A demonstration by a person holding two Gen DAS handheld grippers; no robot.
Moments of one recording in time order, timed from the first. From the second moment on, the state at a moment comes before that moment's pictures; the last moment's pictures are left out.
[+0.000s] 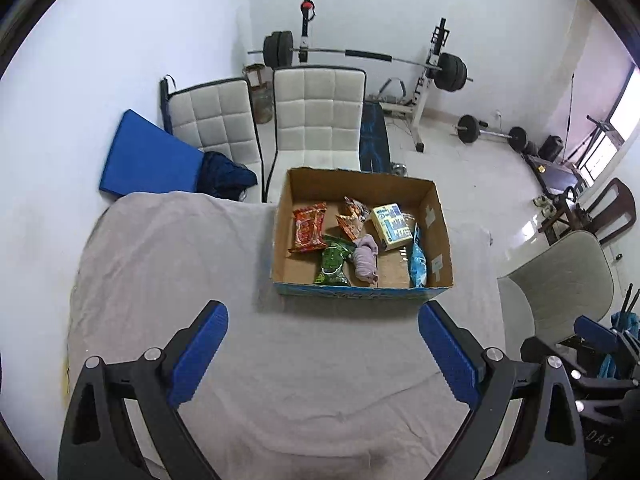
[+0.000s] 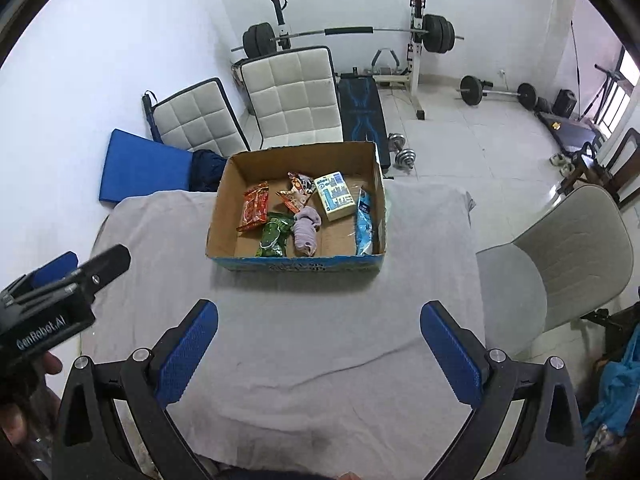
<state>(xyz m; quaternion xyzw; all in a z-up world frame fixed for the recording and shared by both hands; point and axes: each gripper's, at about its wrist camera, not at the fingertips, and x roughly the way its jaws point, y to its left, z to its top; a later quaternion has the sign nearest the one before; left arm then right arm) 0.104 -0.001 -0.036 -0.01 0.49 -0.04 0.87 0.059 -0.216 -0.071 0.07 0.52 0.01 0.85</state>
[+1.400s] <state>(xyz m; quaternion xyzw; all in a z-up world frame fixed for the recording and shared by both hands) 0.079 -0.012 0.008 0.01 0.43 -0.03 0.90 0.057 -0.231 -0.009 0.04 0.46 -0.03 0.89</state>
